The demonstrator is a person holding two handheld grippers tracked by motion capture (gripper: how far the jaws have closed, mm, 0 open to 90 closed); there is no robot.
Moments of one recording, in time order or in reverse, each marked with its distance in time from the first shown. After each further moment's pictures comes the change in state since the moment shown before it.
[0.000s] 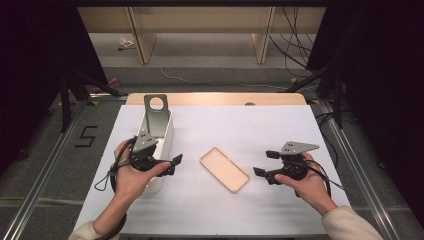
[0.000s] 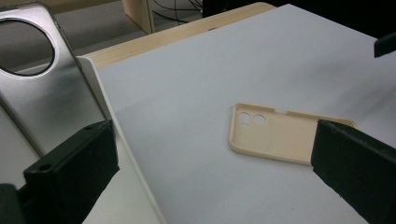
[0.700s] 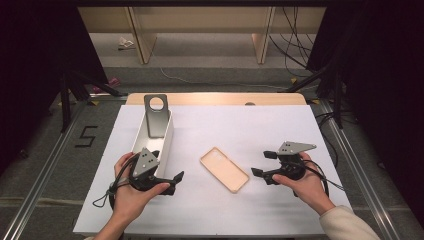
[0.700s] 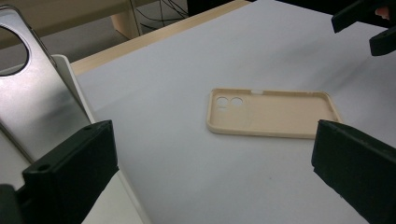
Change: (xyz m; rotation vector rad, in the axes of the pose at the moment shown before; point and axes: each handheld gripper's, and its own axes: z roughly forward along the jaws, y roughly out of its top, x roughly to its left) left arm -0.020 -0.029 -0.014 -0.036 -0.034 0.090; right arm 0.002 0.001 0.005 0.008 0.008 -0.009
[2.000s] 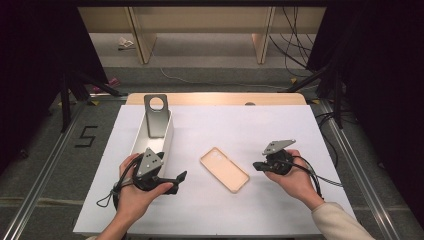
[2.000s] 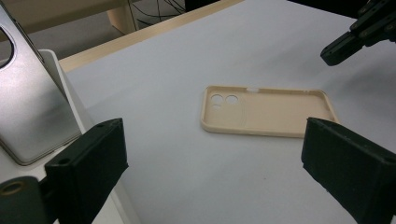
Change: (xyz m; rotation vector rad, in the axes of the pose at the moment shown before) left arm -0.004 -0.001 0.006 0.013 -0.004 -0.013; right arm 0.002 0.010 0.025 0.279 -0.070 -0.083
